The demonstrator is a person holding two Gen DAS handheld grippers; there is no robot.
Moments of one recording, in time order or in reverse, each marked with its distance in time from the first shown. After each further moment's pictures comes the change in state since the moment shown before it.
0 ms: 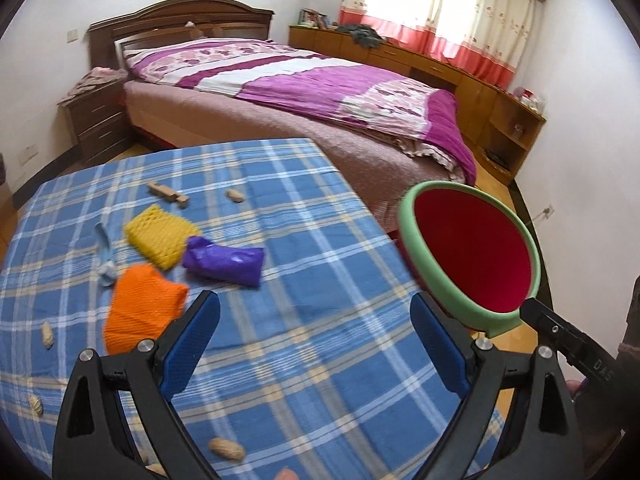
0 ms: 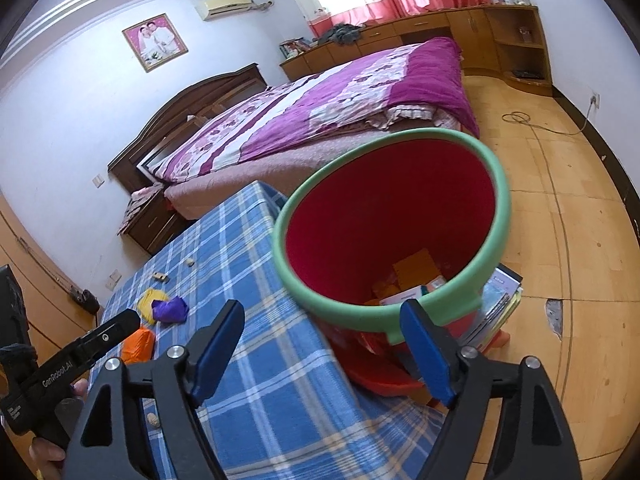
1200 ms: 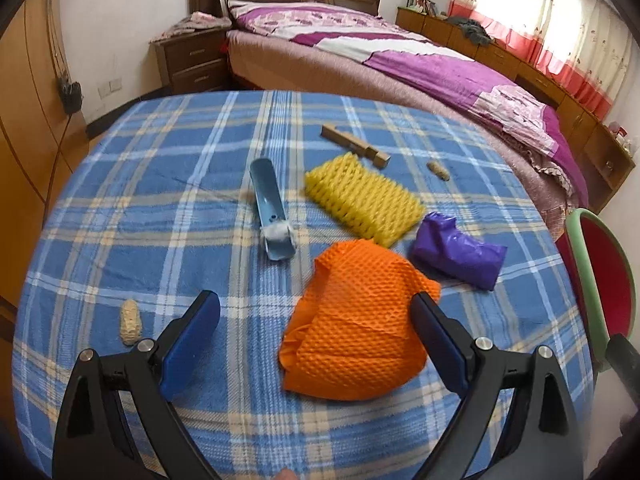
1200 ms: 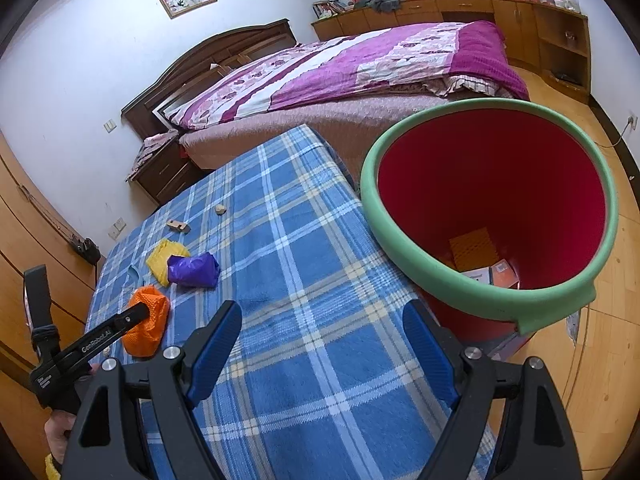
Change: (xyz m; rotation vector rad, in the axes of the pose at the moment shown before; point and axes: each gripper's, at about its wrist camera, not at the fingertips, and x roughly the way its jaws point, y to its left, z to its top) left arm 0.045 0.146 -0.016 -0.219 0.094 0.272; right arm 0.067 0.077 -0.016 -0.112 0.149 0.021
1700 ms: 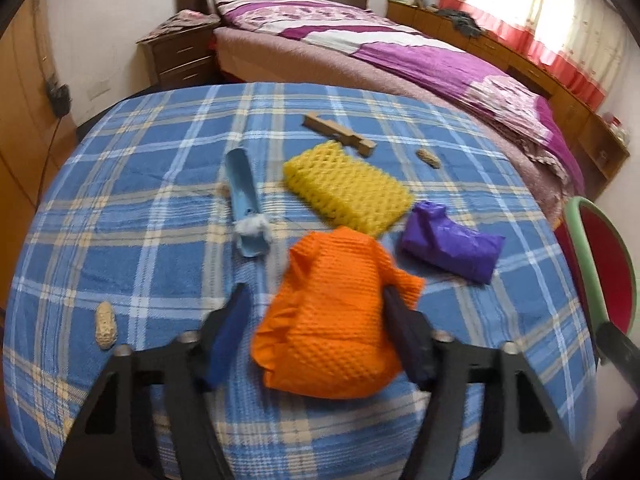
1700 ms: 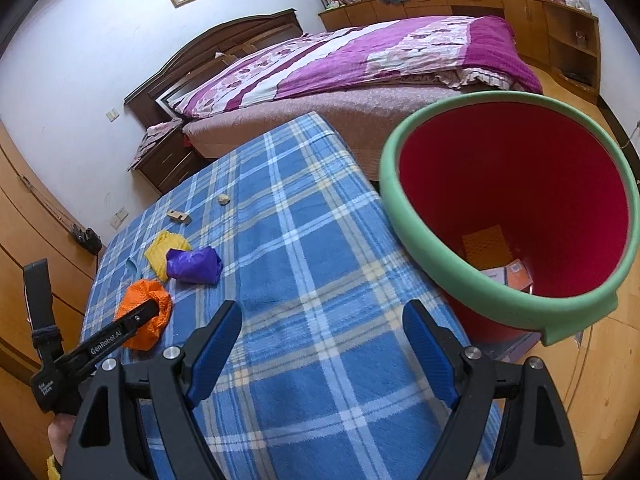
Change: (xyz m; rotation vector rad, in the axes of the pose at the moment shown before) left arm 0.010 -0.012 -0.002 0.044 0.011 -0.030; right arm 0.018 0.010 0.004 -0.025 0.035 0.017
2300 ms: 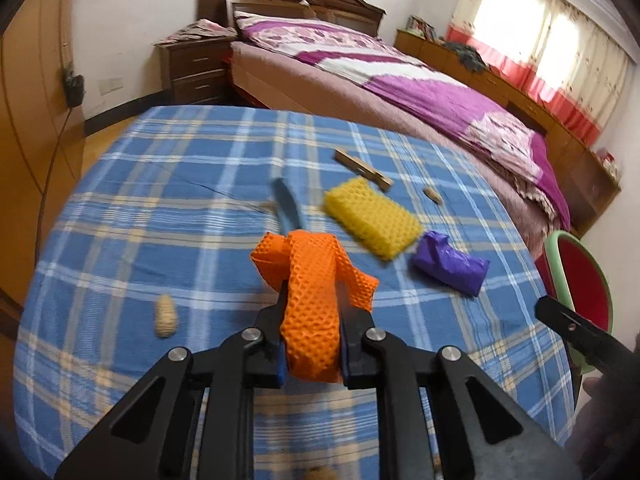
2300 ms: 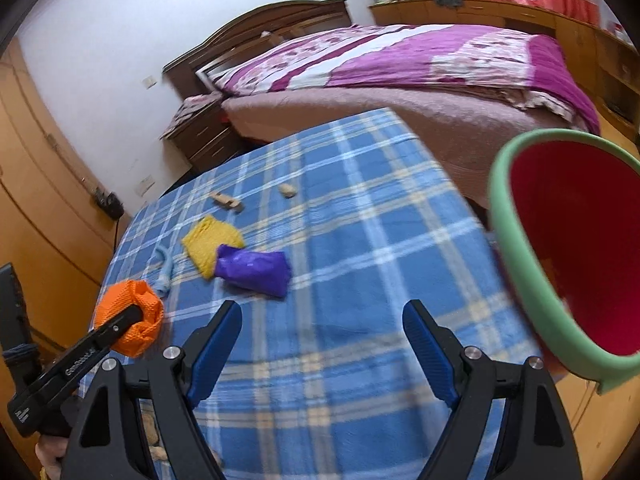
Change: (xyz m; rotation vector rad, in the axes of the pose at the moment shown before) left arm -0.046 0.044 -0.004 -0.108 -0.093 -0.028; right arm 0.034 0.064 0.015 -0.147 0.046 0.086
